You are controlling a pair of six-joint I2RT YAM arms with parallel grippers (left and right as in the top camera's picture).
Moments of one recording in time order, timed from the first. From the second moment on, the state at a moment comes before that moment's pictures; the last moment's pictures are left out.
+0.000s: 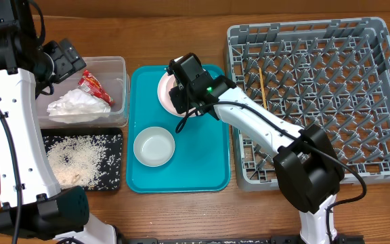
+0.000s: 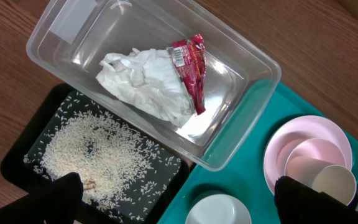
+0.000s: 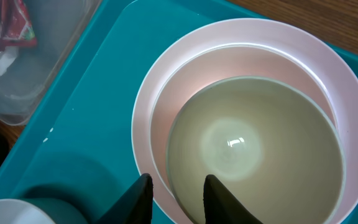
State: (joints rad) left arm 0.21 1.77 2.13 -1.52 -0.06 -0.43; right arm 0.68 2.07 1.65 -0.55 -0.03 0.20
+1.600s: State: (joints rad) left arm 0.21 1.77 2.13 -1.52 -0.06 -0.43; right arm 0.68 2.07 1.65 -0.58 0.00 0.15
